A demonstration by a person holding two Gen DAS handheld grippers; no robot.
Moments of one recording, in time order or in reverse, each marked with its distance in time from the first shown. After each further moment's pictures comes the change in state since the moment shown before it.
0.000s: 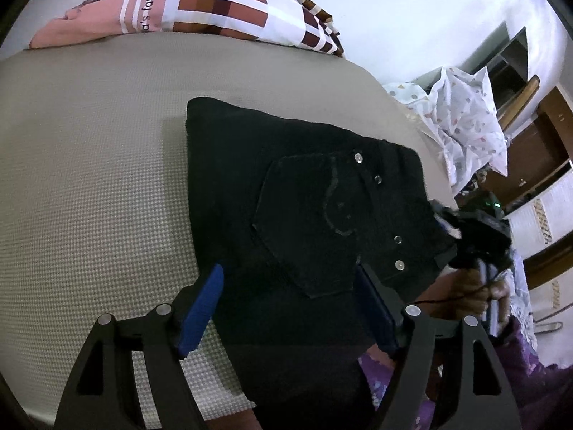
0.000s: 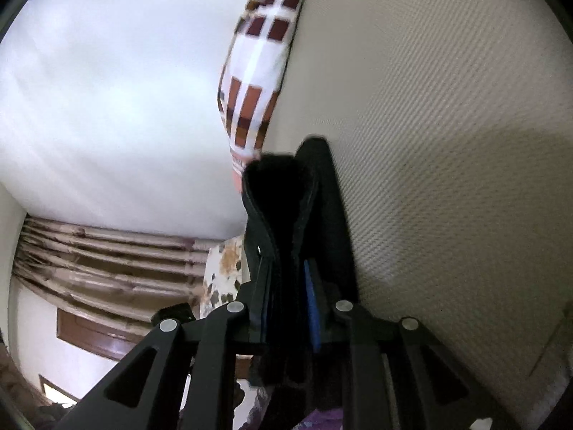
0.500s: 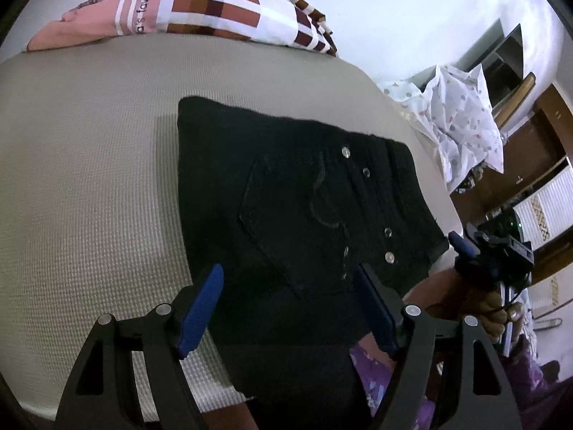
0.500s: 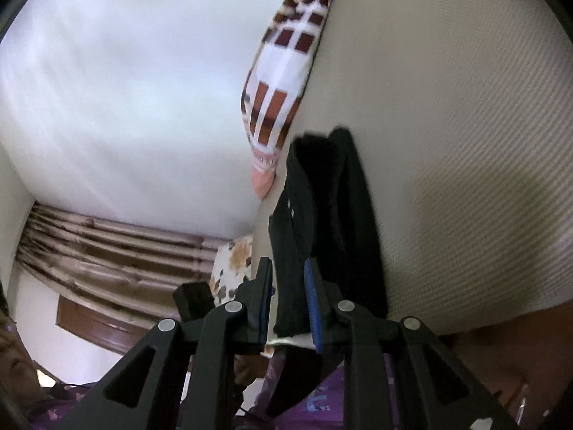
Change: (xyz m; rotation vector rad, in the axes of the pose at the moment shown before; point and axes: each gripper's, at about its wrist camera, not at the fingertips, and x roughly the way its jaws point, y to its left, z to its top) left arm -0.005 -0.007 -0.007 0.015 0.003 -0.014; right arm -0.036 0.029 -0.045 -0.043 -0.002 0.029
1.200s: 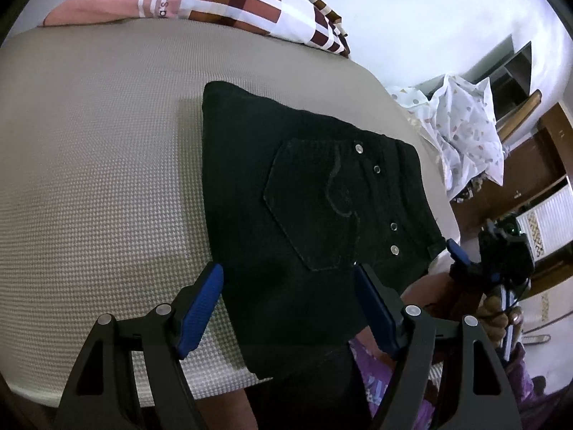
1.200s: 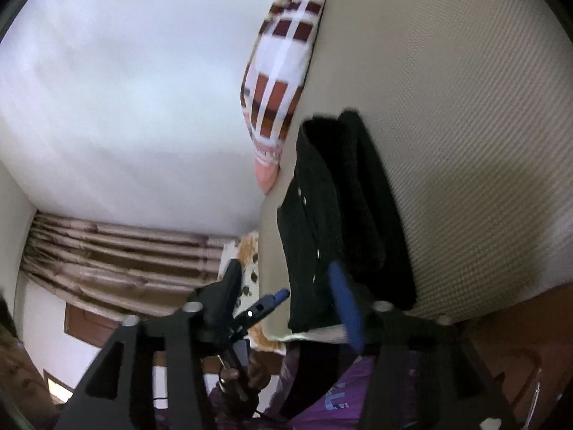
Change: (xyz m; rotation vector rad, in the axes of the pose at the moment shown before) left arm -0.009 0.017 -0.008 -0.075 0.001 -0.019; right arm 0.000 0.010 -0.004 0.049 -0.010 0.005
